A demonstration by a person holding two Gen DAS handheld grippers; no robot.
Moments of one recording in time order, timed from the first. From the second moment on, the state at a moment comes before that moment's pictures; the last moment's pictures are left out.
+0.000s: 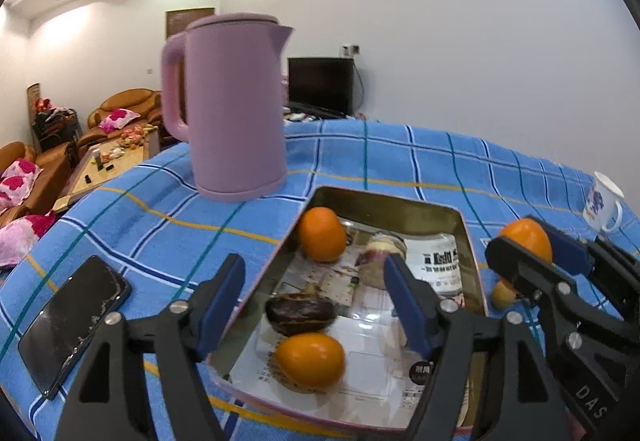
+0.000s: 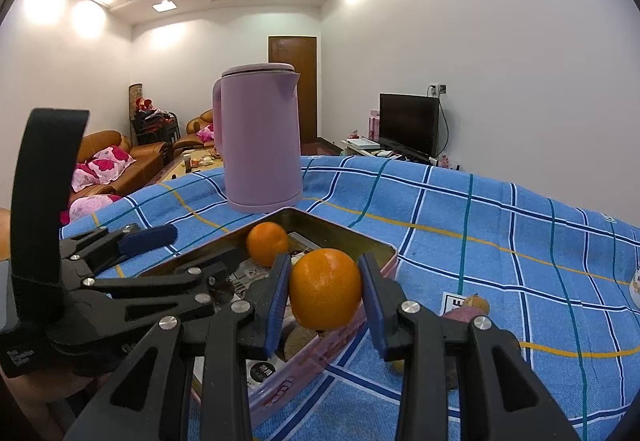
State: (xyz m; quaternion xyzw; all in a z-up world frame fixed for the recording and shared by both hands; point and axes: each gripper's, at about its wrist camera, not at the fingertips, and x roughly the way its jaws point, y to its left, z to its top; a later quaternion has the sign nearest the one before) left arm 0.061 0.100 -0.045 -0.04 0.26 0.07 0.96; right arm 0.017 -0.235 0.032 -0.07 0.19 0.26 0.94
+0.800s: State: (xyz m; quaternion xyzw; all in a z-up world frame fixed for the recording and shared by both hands) left arm 0.032 0.124 -0.037 -0.08 0.19 0.15 0.97; right arm 0.015 -0.215 0.025 -0.11 0.20 0.31 0.92
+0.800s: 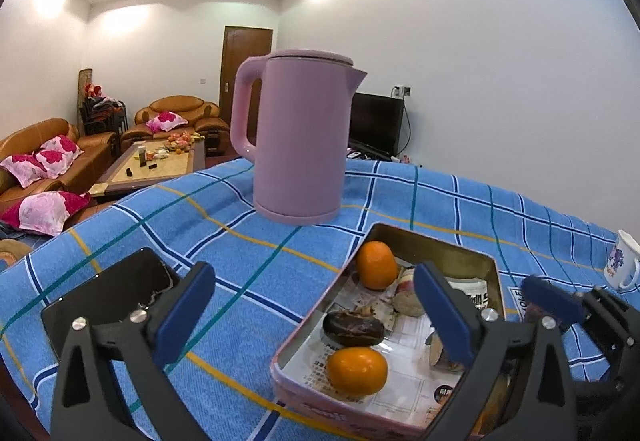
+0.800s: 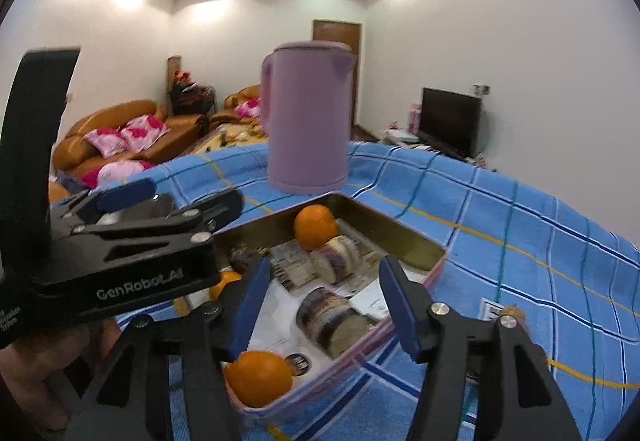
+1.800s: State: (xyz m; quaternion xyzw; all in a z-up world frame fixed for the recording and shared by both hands) left arm 0.056 -0.002 -0.032 0.02 0.22 0.02 0.98; right arm 0.080 -0.364 0.005 -0.02 0.36 0.13 0.93
